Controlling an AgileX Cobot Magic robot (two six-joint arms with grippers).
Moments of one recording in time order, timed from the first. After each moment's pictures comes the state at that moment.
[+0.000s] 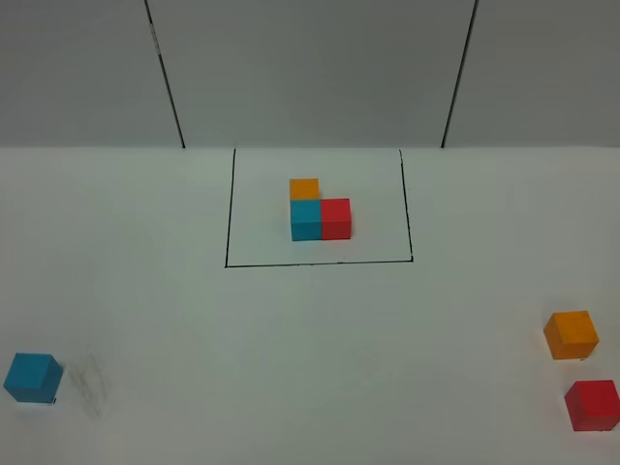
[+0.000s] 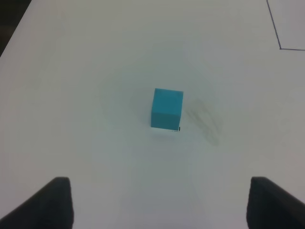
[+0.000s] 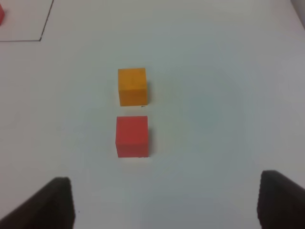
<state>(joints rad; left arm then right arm) 0.03 -0.01 -0.51 0.08 1.07 -0.08 0.05 0.00 -0.49 -0.09 1.06 0.05</state>
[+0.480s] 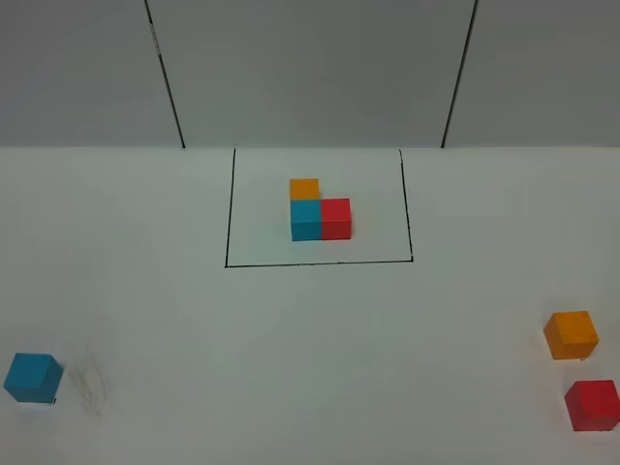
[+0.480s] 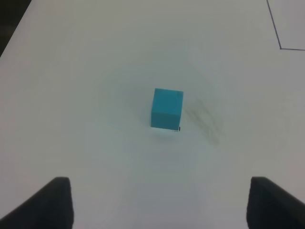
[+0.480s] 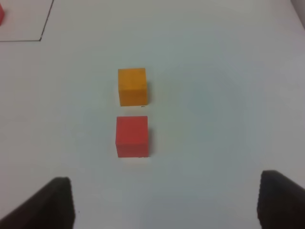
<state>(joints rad) 0.03 -0.01 -0.51 0.08 1.07 -0.08 0.05 0.00 -0.49 -0.09 1.06 0.05</state>
